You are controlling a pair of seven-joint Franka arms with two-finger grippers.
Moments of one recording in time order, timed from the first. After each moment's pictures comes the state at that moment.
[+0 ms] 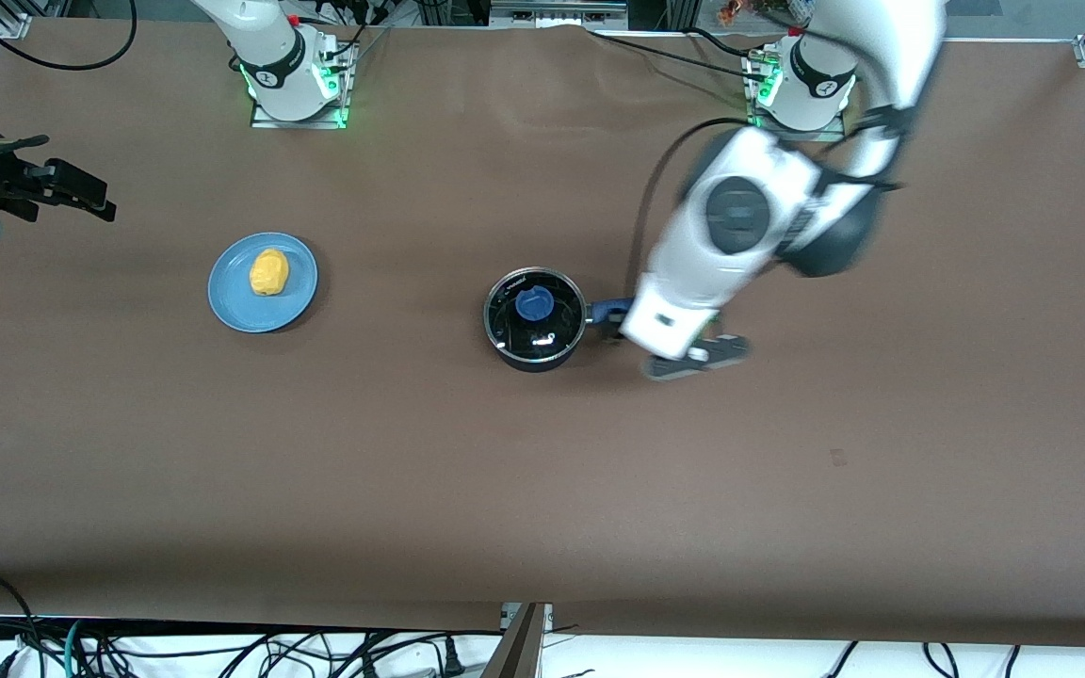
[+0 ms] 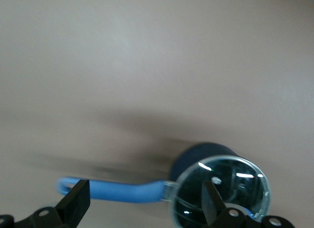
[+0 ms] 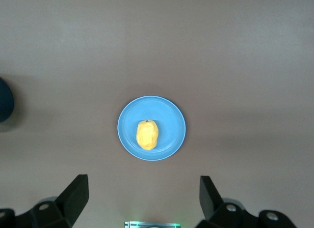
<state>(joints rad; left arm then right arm) -0.47 0.54 -0.15 -1.46 -0.03 2.02 -0.90 -0.02 -0.03 -0.02 -1.69 0.02 1.56 -0.04</state>
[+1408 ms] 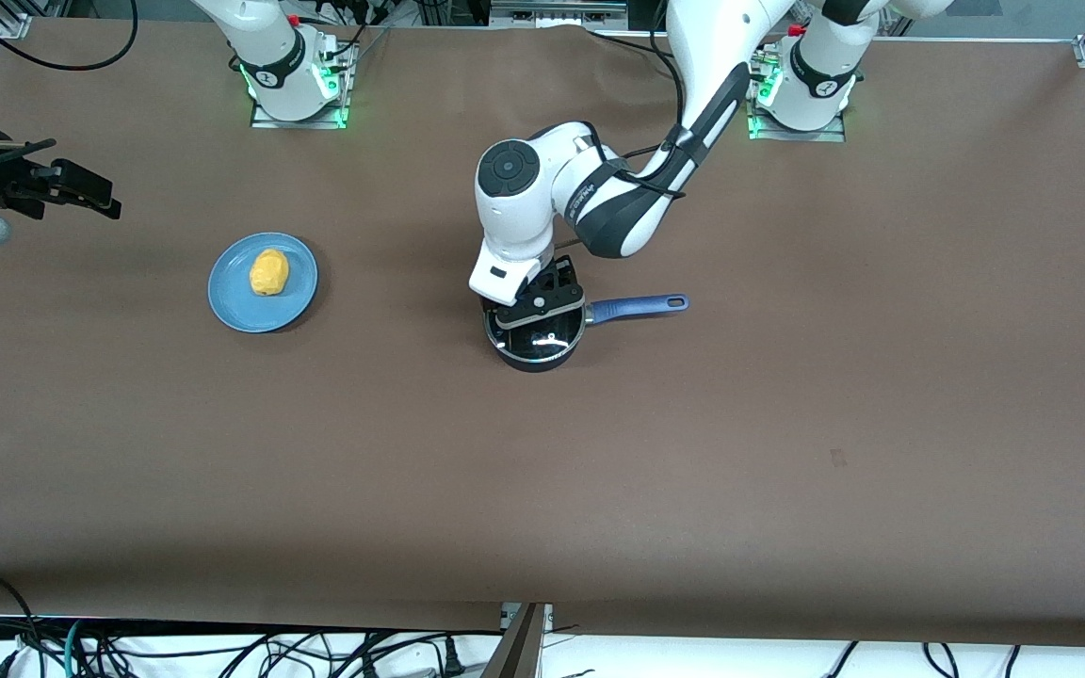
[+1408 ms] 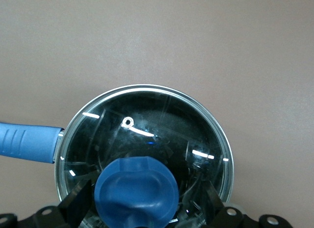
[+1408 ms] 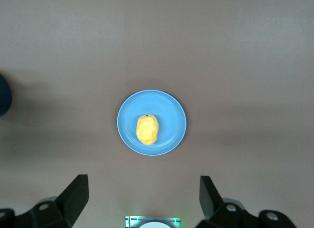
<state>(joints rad) -0.74 0.75 -0.13 -1.33 0.16 2.09 -1.25 -0.02 -0.03 -0.02 -1.70 0.02 1.55 -0.04</state>
